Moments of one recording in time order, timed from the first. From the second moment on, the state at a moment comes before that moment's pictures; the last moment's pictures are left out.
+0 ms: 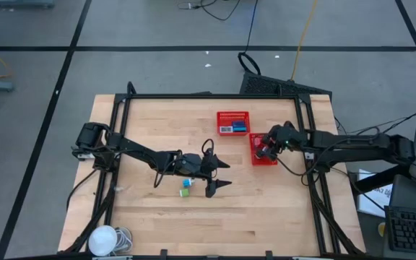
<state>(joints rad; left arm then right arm) -0.18 1.80 1.02 0.49 -0.11 -0.27 -0.24 0.83 0.36 -0.34 0.28 0.27</state>
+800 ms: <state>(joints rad) -0.18 1.80 1.02 0.49 -0.11 -0.27 -0.24 0.94 0.36 -0.24 0.26 0.24</state>
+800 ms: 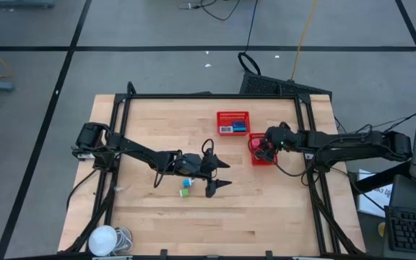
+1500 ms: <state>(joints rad) -0.27 1.60 1.02 -0.38 -0.18 -0.48 -0.19 0.69 0.39 0.09 0.11 0.06</state>
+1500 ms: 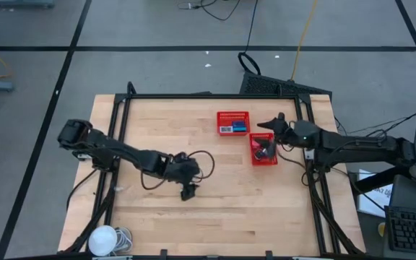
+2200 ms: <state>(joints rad) -0.30 1.79 1.02 -0.53 -0.18 -0.61 -0.15 0.72 0.39 0.19 0.08 0.03</state>
